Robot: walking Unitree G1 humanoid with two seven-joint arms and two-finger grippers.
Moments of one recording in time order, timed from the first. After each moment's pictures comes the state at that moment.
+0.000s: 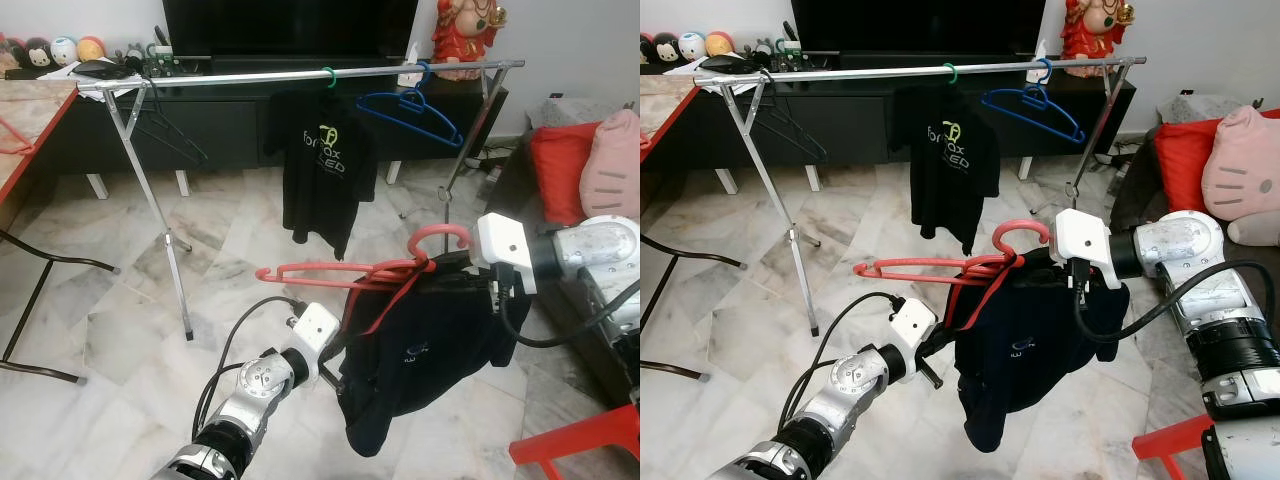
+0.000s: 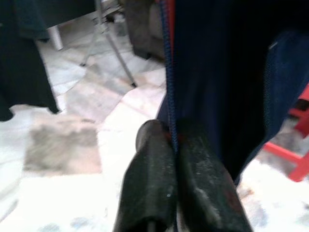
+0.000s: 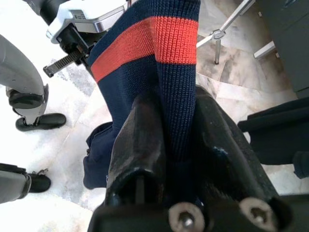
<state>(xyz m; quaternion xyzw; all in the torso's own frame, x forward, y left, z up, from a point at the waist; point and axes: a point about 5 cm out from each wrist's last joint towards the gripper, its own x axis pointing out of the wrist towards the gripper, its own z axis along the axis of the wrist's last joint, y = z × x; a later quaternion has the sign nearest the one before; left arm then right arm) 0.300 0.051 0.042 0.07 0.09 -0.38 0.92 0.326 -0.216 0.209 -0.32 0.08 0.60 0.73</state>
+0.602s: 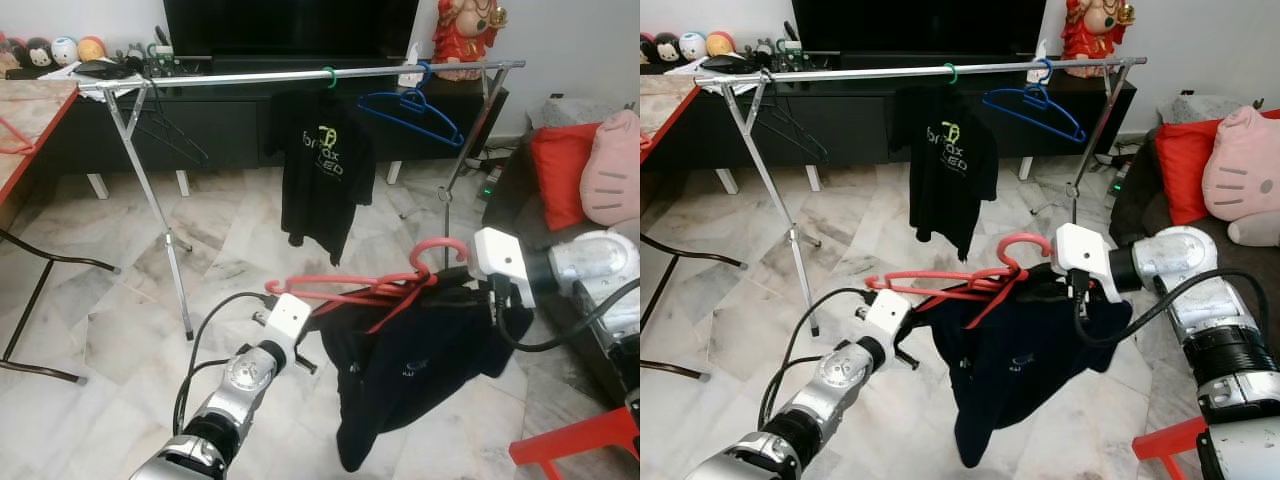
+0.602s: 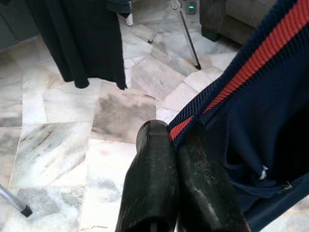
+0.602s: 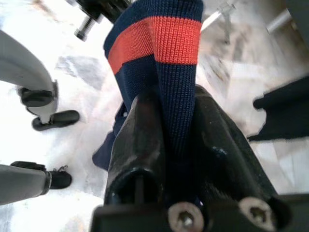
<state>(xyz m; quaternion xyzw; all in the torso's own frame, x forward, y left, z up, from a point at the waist) 0.317 0.086 0.040 0.10 0.11 -0.23 0.96 0.327 -0.234 0.178 -0.28 0.14 0.57 0.76</state>
